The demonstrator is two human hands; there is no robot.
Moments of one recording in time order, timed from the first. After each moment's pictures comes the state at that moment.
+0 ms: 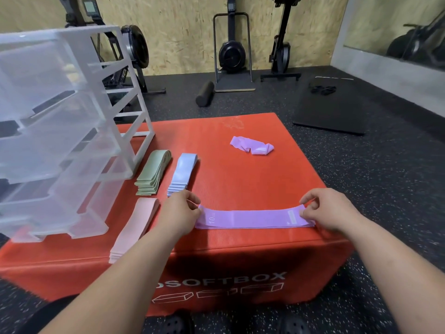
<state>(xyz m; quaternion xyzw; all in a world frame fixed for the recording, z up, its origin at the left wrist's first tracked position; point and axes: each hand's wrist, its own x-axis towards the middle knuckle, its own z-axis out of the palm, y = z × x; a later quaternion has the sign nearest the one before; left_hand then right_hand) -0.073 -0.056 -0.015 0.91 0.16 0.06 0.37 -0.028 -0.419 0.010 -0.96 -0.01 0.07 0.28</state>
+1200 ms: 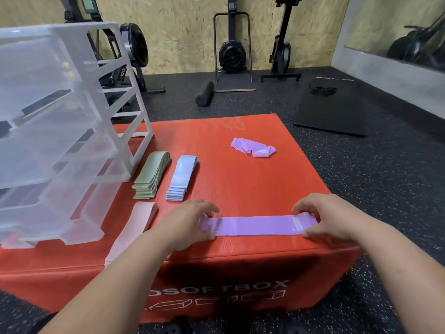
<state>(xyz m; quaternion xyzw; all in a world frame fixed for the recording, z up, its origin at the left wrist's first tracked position) -0.068 -0.045 -0.016 0.97 -0.13 -0.02 0.19 -0.006 -0.430 0.006 -0.97 -0.19 0.11 0.14</state>
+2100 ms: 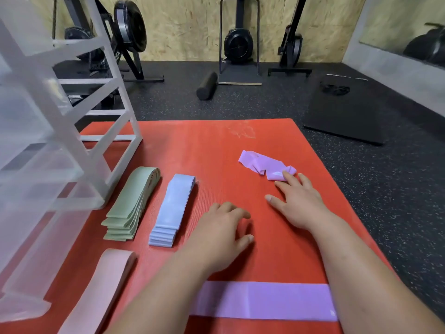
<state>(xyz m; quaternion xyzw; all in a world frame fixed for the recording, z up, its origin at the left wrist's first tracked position) 0.061 -0.090 -0.045 0.97 -0.12 0.06 0.20 0.174 -0.313 -0.037 -0.99 -0.09 0.08 0.09</state>
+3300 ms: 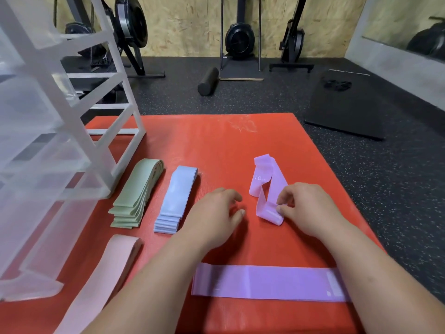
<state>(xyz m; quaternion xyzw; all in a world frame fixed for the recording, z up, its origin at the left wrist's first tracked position) 0.062 -0.081 -0.032 0.96 -0.05 0.06 0.26 0.113 -0.319 -0.005 -0.98 -0.12 0.00 0.16</state>
